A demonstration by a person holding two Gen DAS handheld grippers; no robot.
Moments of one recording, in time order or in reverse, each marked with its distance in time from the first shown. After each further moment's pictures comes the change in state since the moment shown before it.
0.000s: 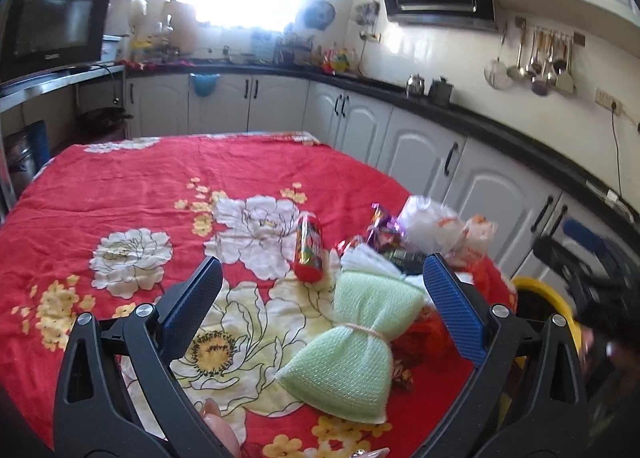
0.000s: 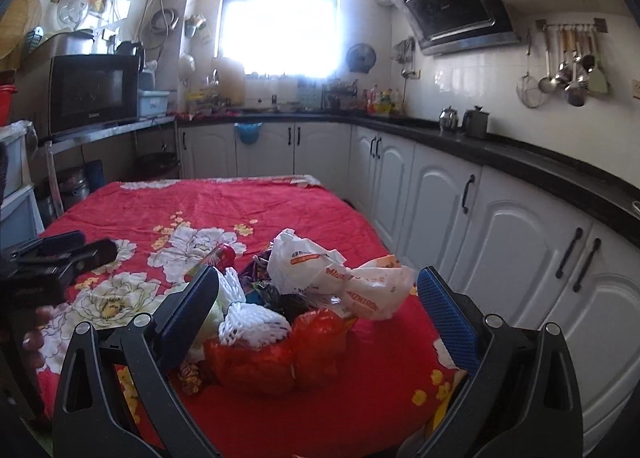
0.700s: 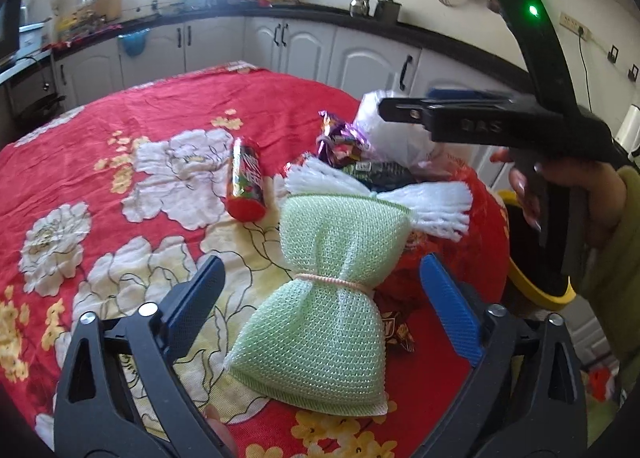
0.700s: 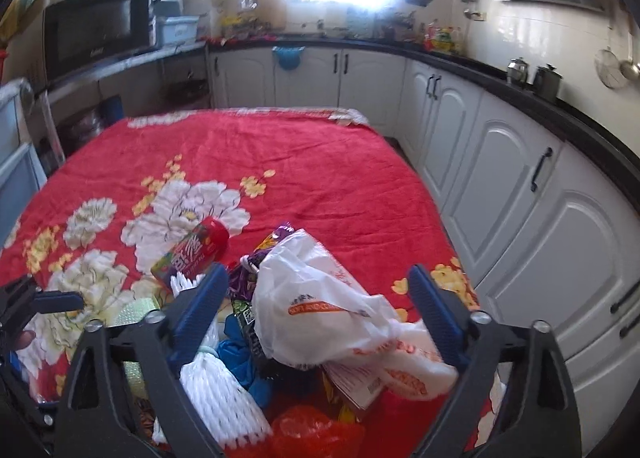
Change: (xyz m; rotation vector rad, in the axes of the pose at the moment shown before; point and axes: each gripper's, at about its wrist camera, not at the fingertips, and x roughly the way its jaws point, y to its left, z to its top) left arm 0.064 -0.023 -0.030 0.149 0.259 -0.163; right arm 0.141 0.003 0.028 -0.120 0.274 0.147
